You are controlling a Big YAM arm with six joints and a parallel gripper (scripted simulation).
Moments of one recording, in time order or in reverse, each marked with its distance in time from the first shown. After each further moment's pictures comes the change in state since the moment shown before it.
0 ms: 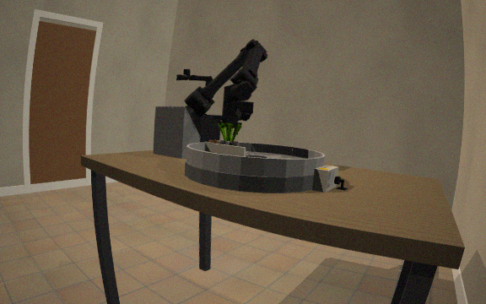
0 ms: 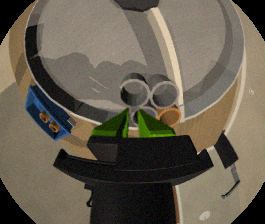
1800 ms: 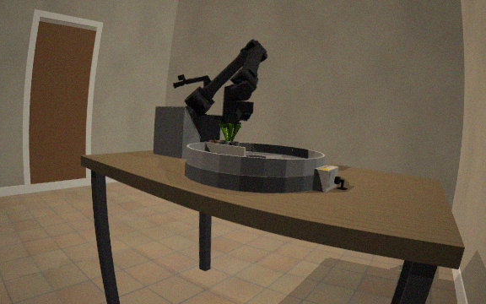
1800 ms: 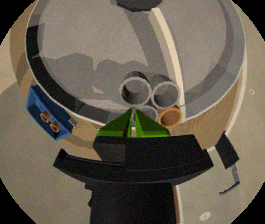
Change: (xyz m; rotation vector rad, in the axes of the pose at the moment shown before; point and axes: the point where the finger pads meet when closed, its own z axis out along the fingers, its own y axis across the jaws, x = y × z) arm 0.000 0.002 0.000 -0.009 -0.001 0.004
